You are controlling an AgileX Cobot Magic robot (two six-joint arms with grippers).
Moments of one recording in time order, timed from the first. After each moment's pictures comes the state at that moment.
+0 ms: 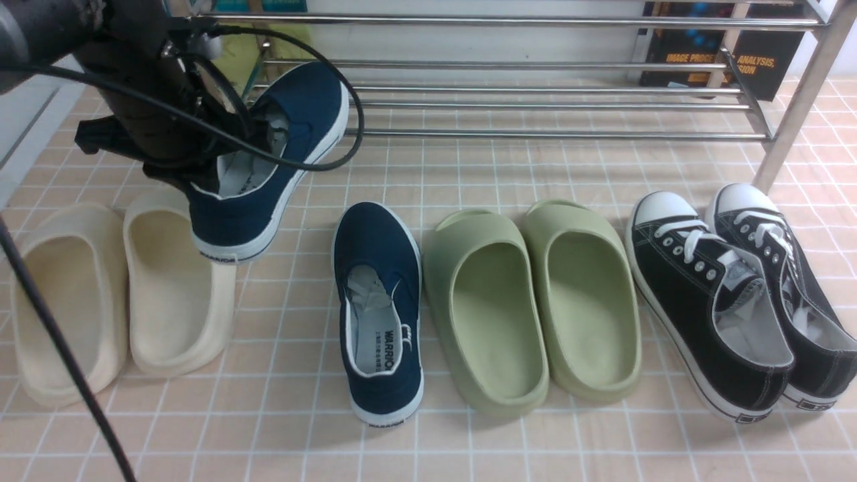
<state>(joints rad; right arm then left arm) 0.00 -0.01 0.02 -0.11 0.37 0.12 -0.19 1.84 -1.65 0.11 1.05 -0.22</state>
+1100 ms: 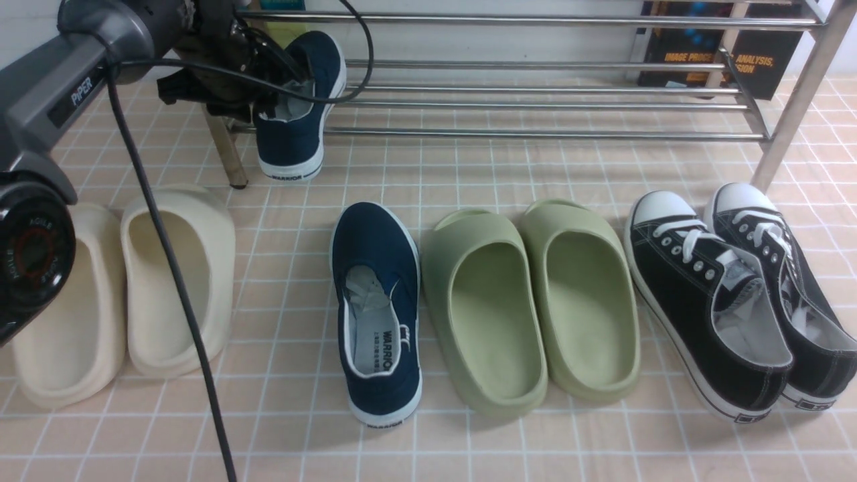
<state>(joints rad) 0.00 -0.01 0.02 -0.11 0.37 0.12 -0.17 2.21 -2.10 0.11 0.85 -0.37</state>
